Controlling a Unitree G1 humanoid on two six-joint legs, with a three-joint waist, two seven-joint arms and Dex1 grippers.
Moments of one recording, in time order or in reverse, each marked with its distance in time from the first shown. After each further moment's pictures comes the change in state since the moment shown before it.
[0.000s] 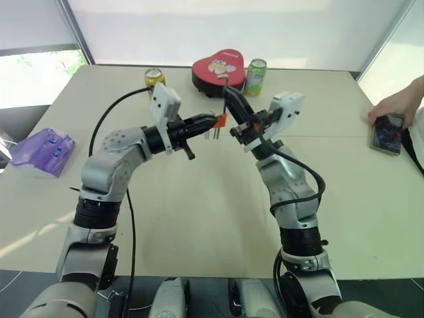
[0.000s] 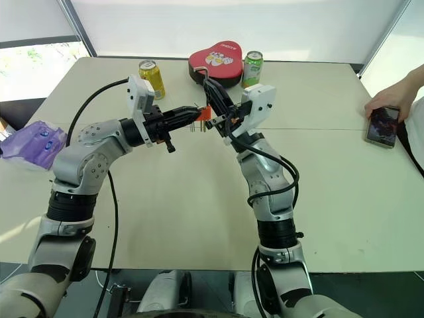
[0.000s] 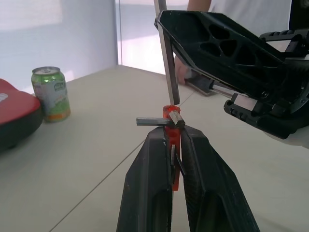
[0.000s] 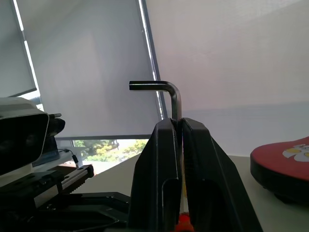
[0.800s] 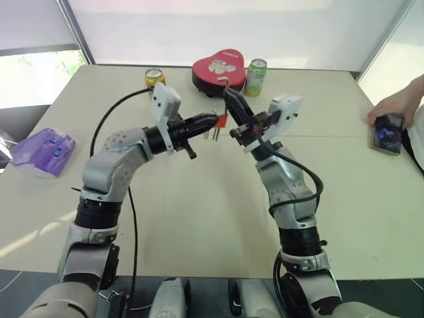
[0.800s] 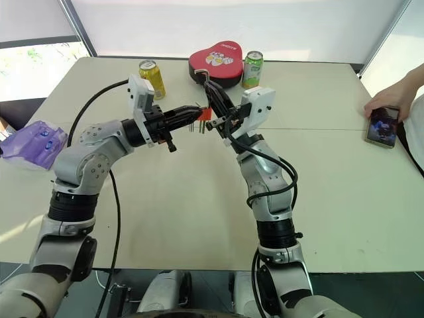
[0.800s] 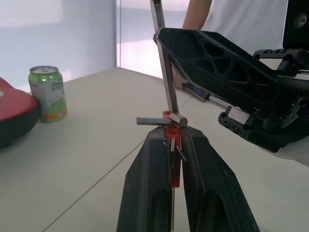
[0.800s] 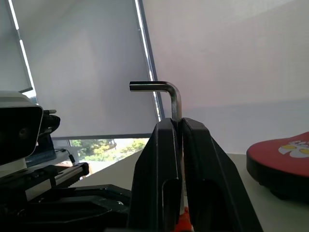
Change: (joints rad) left arm 0.000 -0.010 0.005 0.000 -0.034 0.019 0.033; right arm 0.004 0.004 0.007 0.022 -0.007 -0.026 -0.004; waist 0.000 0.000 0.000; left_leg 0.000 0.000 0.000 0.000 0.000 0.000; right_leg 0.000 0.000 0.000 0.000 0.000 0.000
